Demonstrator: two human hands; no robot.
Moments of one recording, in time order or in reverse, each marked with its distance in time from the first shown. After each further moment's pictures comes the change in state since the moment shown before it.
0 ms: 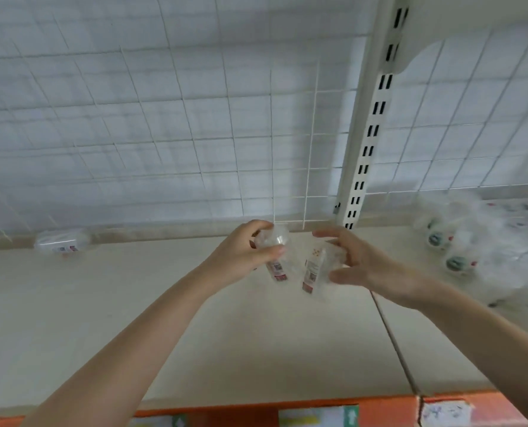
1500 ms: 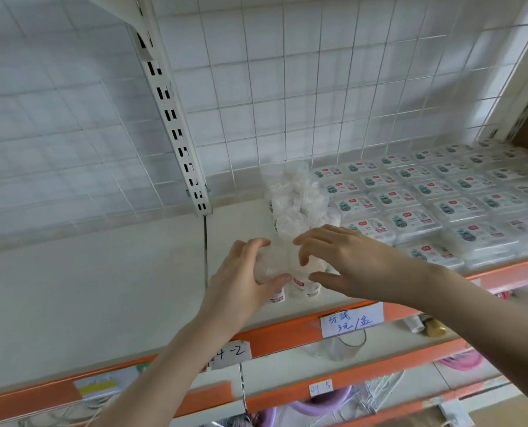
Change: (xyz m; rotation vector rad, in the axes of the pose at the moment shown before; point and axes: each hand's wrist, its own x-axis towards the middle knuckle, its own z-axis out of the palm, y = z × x) left_hand -0.036 0.126 0.269 0.385 0.123 0.220; right_hand -0.194 0.088 -0.163 -1.038 0.140 -0.411
